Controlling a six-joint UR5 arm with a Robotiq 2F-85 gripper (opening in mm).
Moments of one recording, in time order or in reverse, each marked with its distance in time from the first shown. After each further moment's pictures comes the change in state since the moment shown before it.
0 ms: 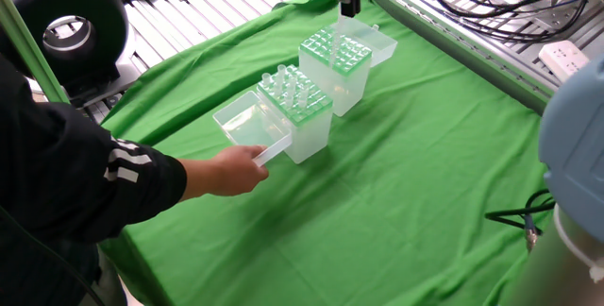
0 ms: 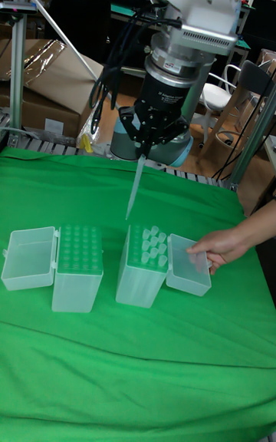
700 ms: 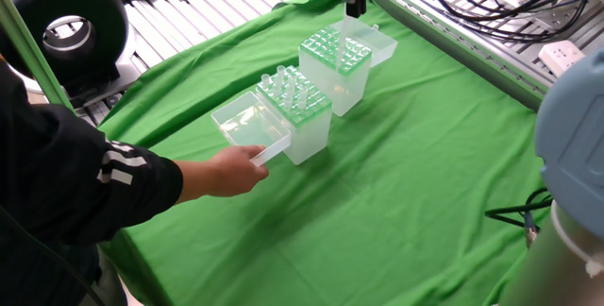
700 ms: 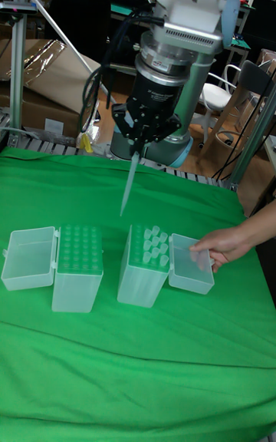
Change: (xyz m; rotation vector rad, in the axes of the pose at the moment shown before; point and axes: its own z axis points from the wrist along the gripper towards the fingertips) arm 0.004 -0.015 0.002 -0.004 0.013 0.032
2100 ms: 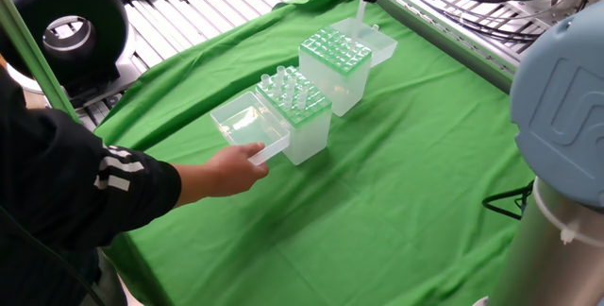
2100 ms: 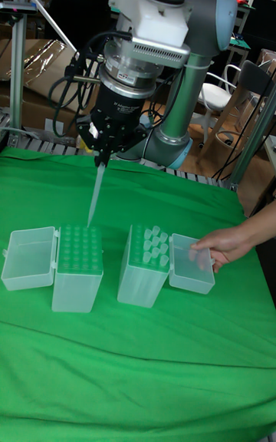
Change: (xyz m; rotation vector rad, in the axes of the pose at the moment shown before) arm -0.026 -0.063 0.018 0.060 -0.019 -0.127
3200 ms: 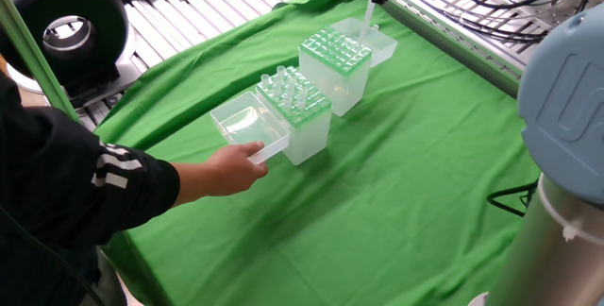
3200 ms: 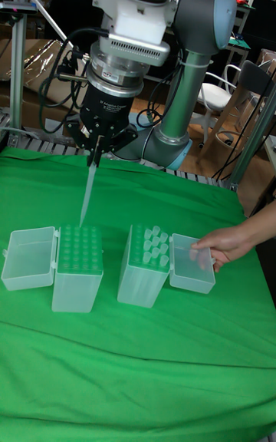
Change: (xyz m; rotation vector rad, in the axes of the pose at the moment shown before) arm 0.008 -0.009 0.007 -0.024 -0.010 0.110
